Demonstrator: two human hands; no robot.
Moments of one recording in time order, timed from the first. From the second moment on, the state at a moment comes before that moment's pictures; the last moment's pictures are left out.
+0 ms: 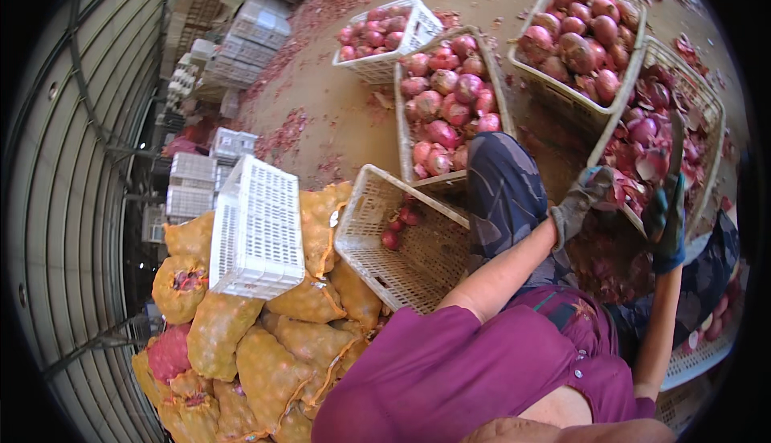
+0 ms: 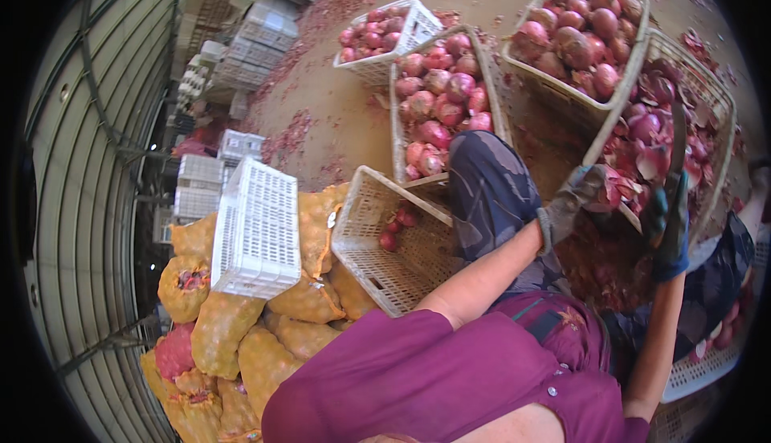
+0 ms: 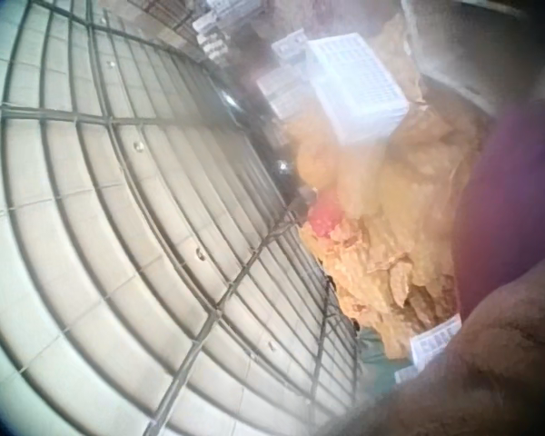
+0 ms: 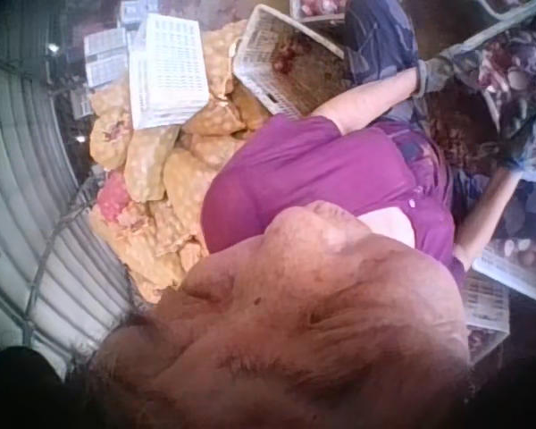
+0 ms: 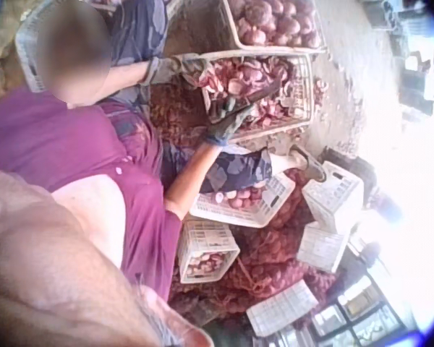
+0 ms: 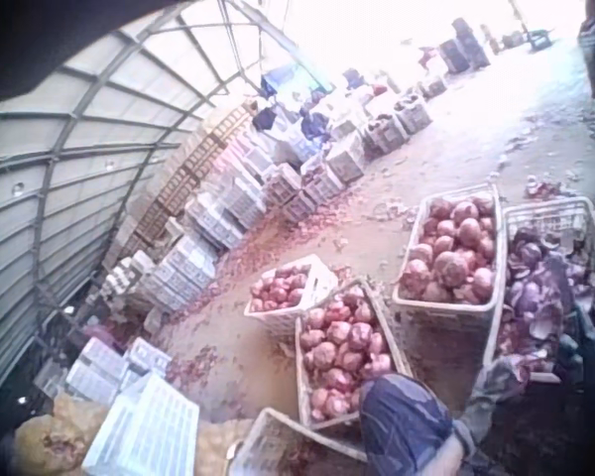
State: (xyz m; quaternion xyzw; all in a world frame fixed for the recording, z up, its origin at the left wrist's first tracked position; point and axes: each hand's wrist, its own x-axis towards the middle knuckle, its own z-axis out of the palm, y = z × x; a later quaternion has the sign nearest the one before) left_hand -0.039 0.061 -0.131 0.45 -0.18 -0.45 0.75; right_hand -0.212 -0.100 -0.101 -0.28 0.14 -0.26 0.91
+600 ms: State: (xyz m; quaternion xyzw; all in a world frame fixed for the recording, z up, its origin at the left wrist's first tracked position) left_hand -0.054 0.047 -0.101 0.80 -0.52 -0.07 0.28; right_hand -0.248 -0.026 -0.099 -0.67 0.35 -0.08 0.65
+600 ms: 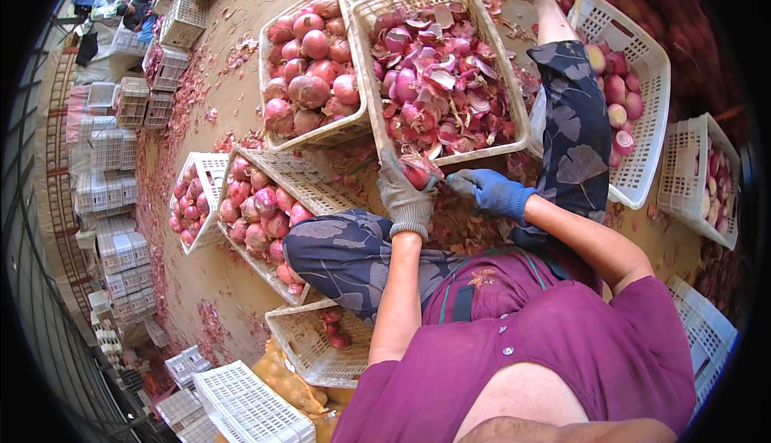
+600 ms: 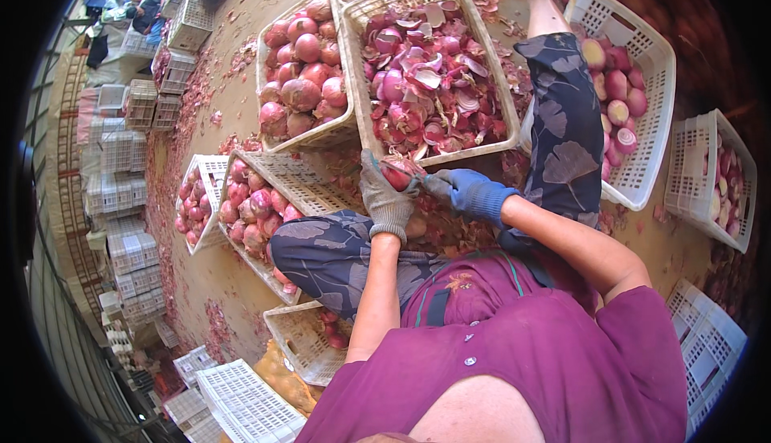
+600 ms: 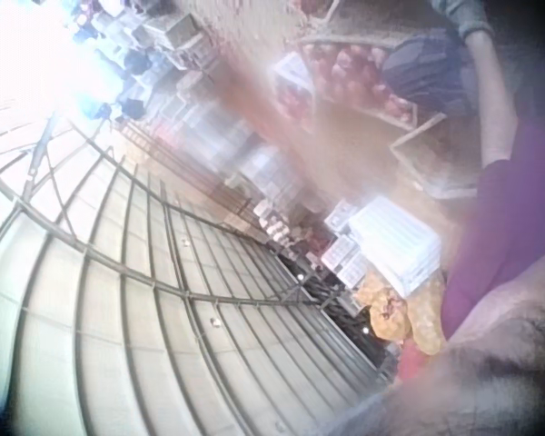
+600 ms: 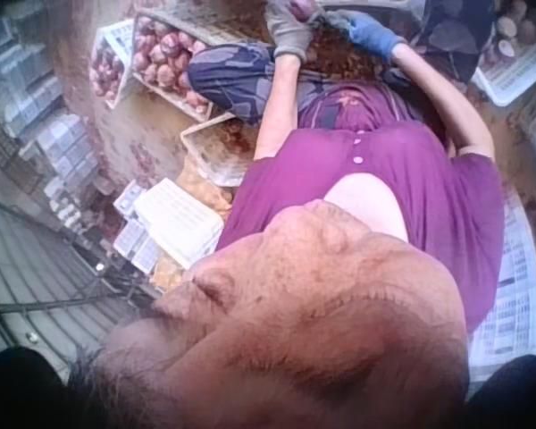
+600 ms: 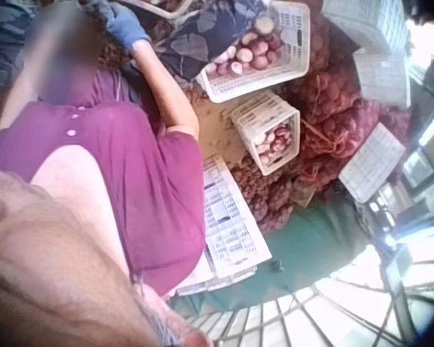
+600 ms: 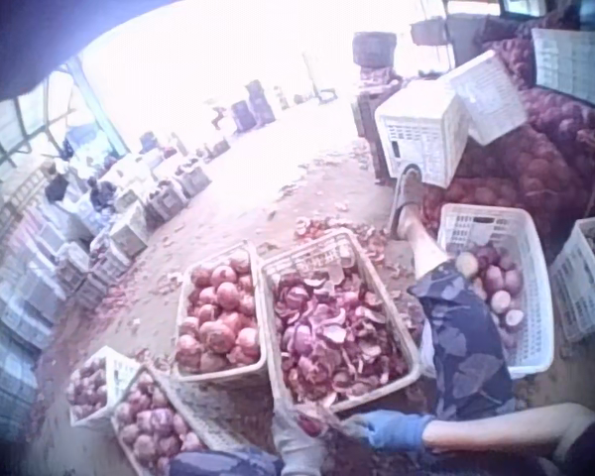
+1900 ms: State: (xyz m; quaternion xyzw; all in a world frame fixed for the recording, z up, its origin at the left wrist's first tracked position) left_hand -0.073 0.031 -0.109 0.84 -0.51 -0.06 0.19; right_hand -0.204 -0.049 -0.106 -0.72 0.41 -0.01 0.56
